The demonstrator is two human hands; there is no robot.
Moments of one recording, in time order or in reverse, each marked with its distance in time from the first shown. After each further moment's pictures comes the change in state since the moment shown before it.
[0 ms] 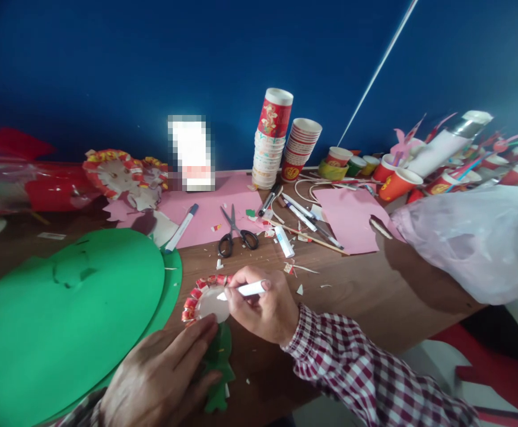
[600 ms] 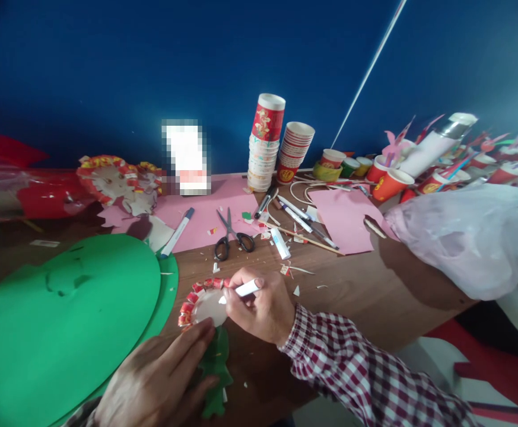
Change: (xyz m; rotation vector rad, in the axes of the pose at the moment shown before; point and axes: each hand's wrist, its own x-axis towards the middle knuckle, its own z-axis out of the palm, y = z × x) left_hand -0.002 -0.003 0.003 0.017 0.025 0.036; right_hand 0.002 0.001 -0.001 -0.042 0.035 -0.008
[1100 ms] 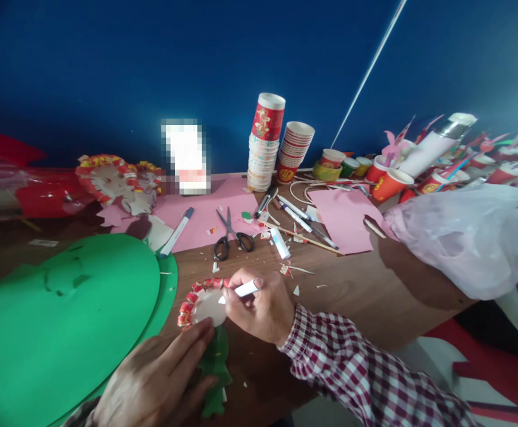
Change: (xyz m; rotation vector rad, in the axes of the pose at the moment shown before) left_hand 0.000 0.000 0.002 -0.006 0.007 0.000; right_hand -0.001 0.000 0.000 -0.007 -0.002 0.005
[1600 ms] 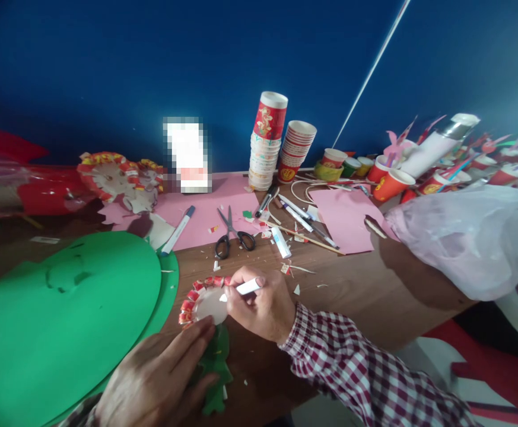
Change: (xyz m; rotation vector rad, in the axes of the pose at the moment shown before) left_hand -0.002 0.000 -0.001 -0.005 -0.015 -0.011; right_hand 0.000 0.000 0.001 -0.002 0.005 0.014
